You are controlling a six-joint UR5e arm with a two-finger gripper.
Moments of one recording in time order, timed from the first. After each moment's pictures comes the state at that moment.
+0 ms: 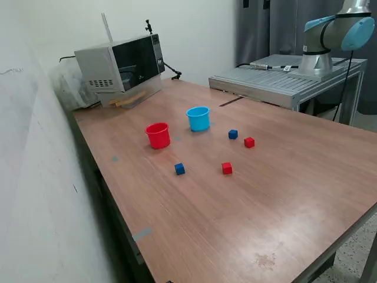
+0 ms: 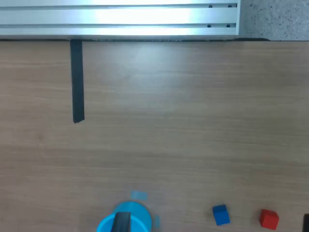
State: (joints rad) arm -0.14 -1.75 1.72 -1.56 -1.71 3.00
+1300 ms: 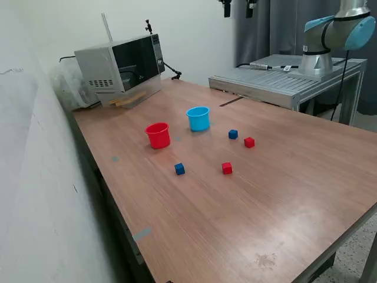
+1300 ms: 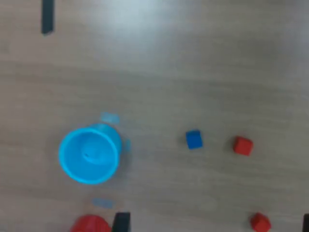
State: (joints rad) arm -0.08 -1.52 1.58 -1.74 -1.65 2.98
